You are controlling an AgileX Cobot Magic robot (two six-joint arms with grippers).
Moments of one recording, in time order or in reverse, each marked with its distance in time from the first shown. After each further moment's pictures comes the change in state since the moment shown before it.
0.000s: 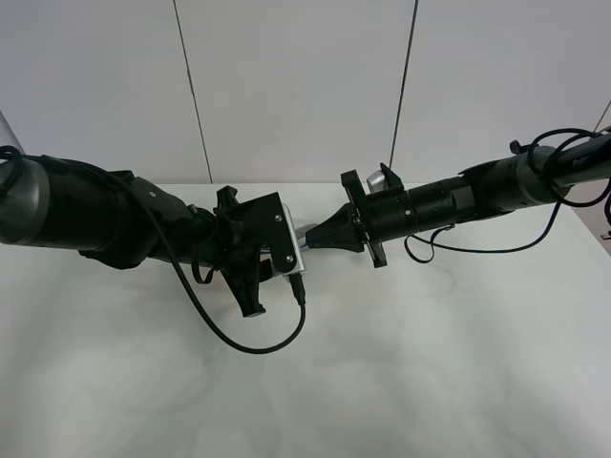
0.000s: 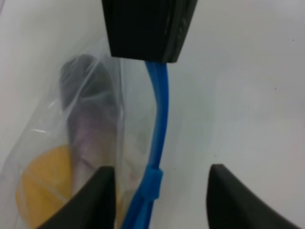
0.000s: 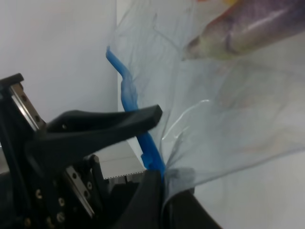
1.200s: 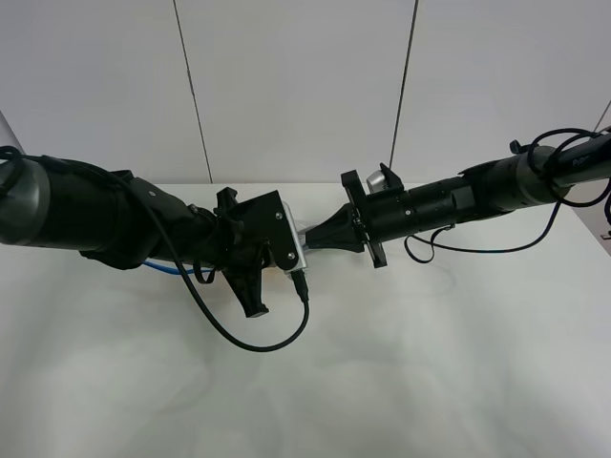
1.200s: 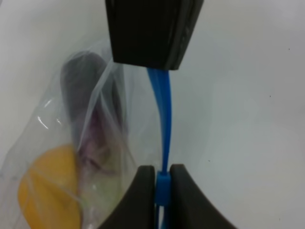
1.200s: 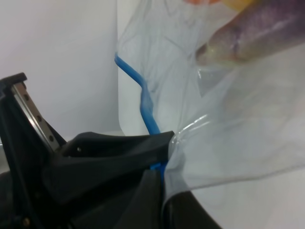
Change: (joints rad) left arm -0.001 0.000 0.000 -0.037 0.009 0.000; right arm 0.000 0.000 0.000 -0.002 0.005 0.000
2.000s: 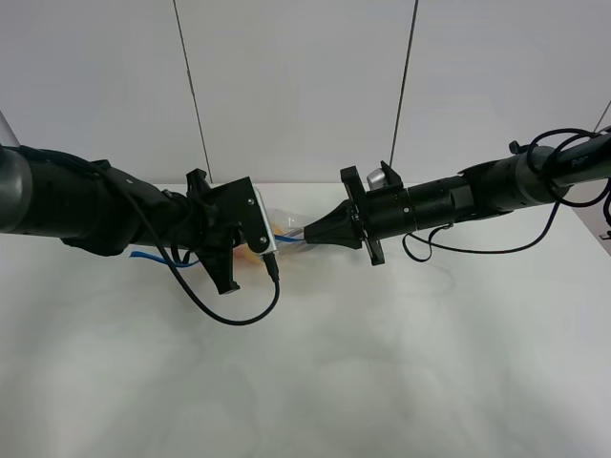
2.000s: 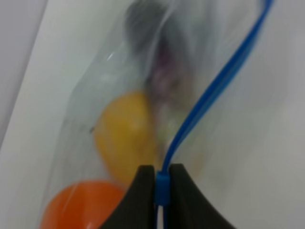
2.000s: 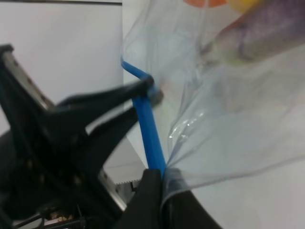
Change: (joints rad) left arm 0.105 0.000 -0.003 0.000 -0.090 0.103; right arm 0.000 0.000 0.000 0.033 -0.009 0.000
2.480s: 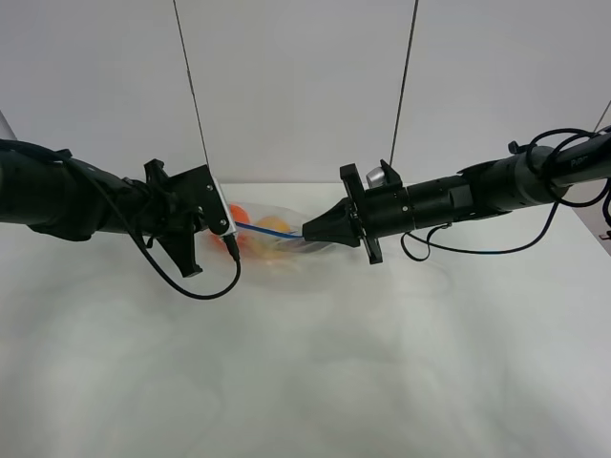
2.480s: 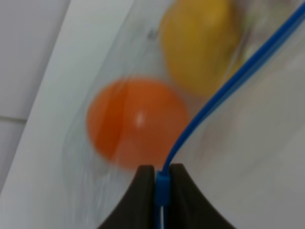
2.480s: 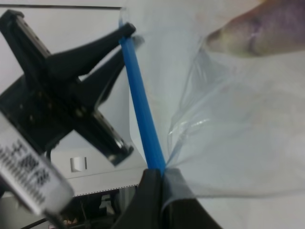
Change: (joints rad) left arm 0.162 0.000 0.000 0.000 -0.005 0.067; right arm 0.002 0.000 -0.001 0.018 0.000 0.000
